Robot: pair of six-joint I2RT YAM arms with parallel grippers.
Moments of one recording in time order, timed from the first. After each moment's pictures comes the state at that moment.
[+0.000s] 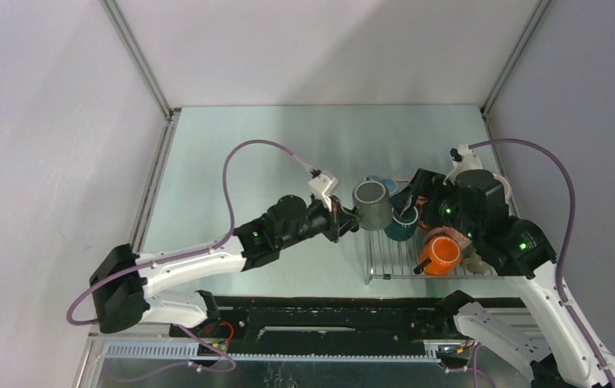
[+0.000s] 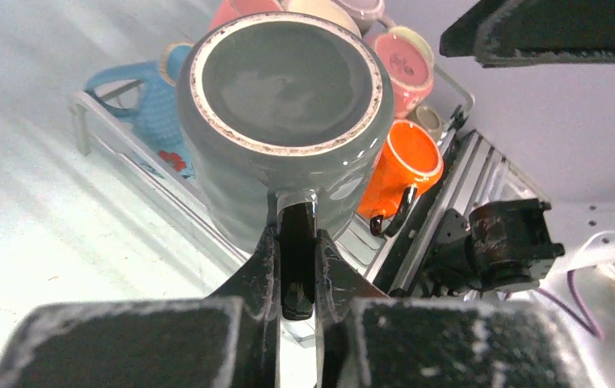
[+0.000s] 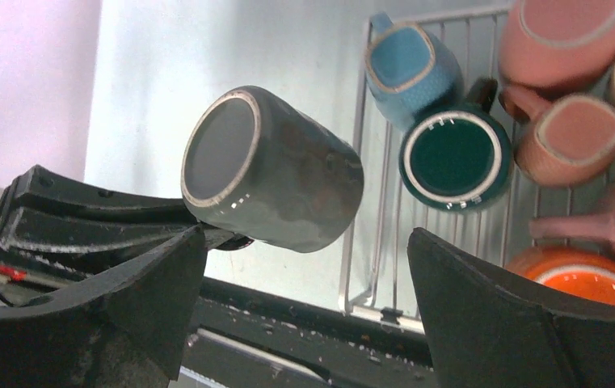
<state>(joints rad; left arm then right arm) -1.08 1.28 0.81 0.30 -0.02 -0.41 0.51 0.79 1.16 -0.92 0.07 0.64</state>
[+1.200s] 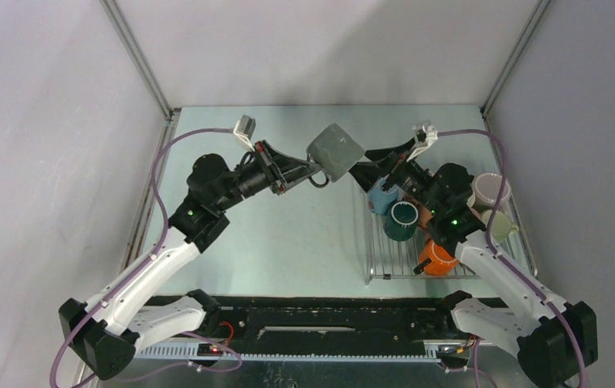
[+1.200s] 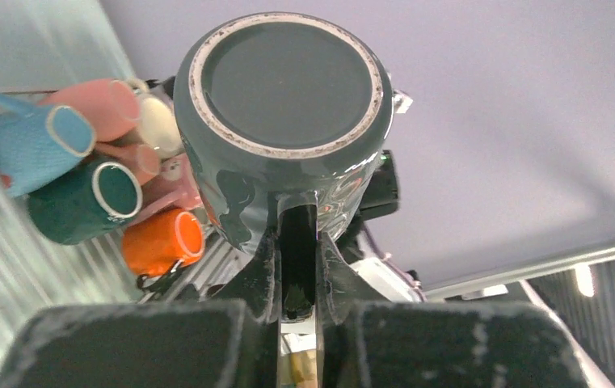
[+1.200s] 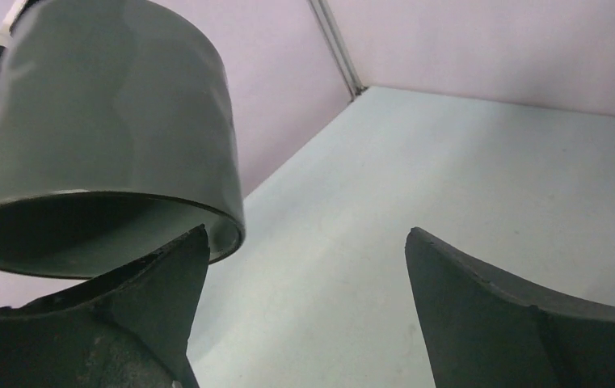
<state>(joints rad) -0.61 1.00 0.96 0.12 0.41 -1.21 0.45 0.99 0.75 0.39 -0.37 0.50</state>
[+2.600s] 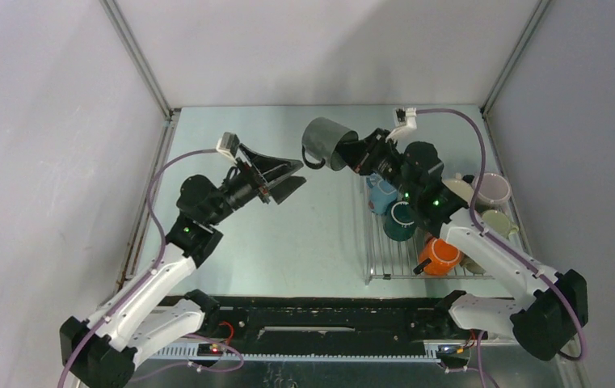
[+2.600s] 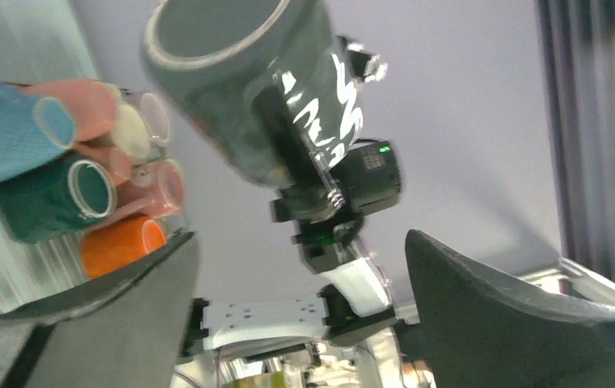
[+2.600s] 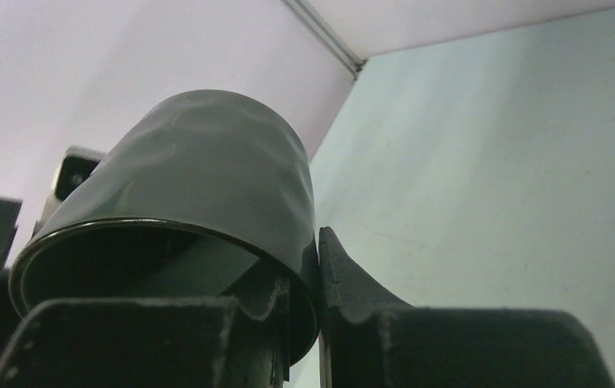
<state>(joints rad) -0.53 0.90 0.74 0.40 0.43 -1.48 0.61 1.16 0.95 0.28 -0.12 0.76</state>
